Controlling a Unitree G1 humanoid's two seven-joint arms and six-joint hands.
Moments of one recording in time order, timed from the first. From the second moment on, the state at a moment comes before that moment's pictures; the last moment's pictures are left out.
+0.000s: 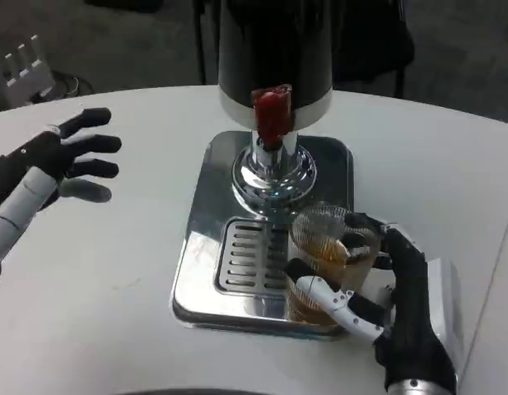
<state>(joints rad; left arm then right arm) -0.17 0.58 0.37 -0.13 -0.22 -0.09 -0.49 -0.09 0.05 0.32 -0.11 -0.47 0.09 -0.56</state>
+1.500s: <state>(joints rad) 0.20 0.77 0.33 -0.46 0.16 -0.23 -0.54 0.11 0.01 0.40 -0.58 -0.53 0.13 -0.12</state>
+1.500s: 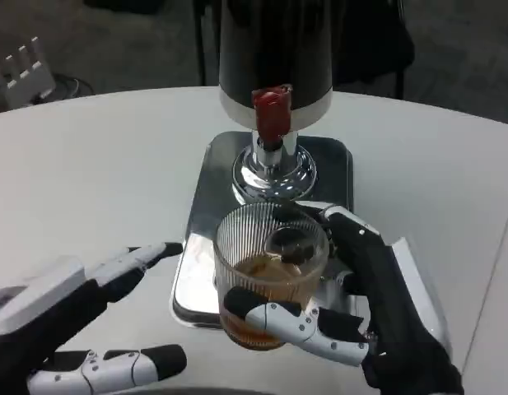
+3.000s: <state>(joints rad) 0.28 0.75 0.39 -0.63 0.21 -0.23 -0.55 0.26 -0.02 0.35 -0.78 -0.52 0.13 0.02</state>
